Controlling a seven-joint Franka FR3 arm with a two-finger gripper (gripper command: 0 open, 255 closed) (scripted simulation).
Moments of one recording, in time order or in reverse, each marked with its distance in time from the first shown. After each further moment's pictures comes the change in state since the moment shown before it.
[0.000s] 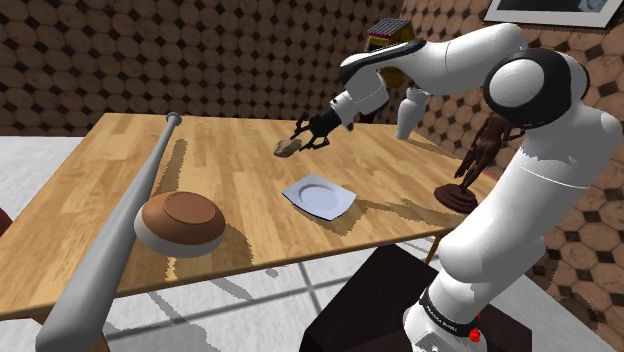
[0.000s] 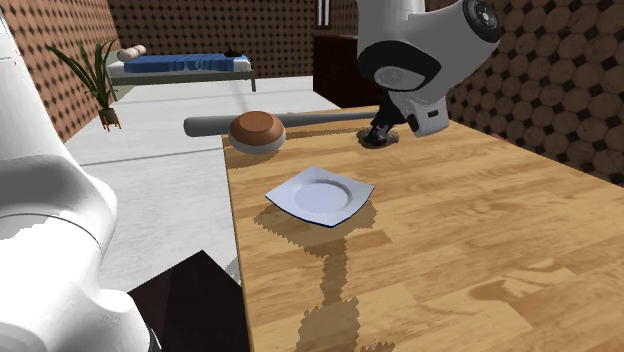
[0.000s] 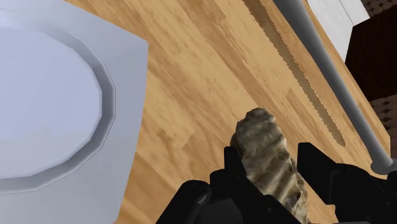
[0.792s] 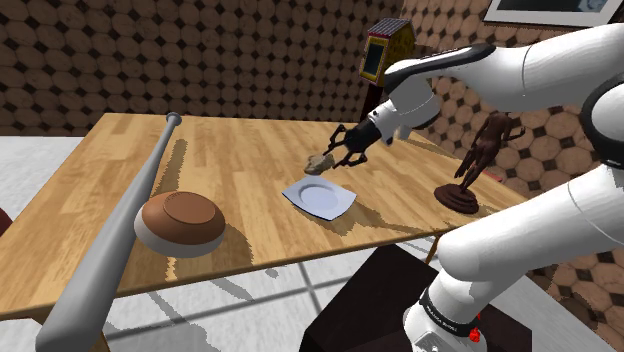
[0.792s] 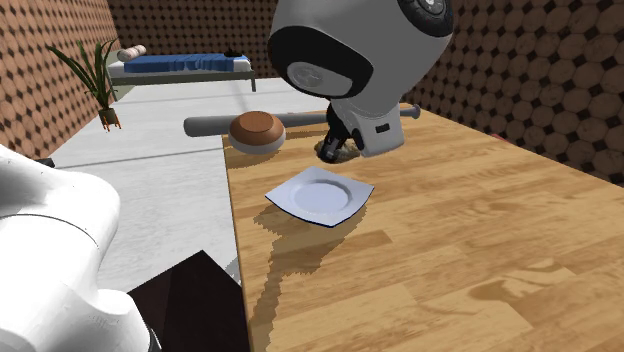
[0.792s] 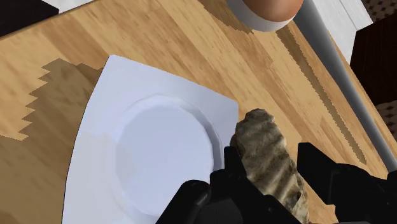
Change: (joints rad) arm -0.048 -0.455 -0.075 -0.434 0.010 -0.122 -0.075
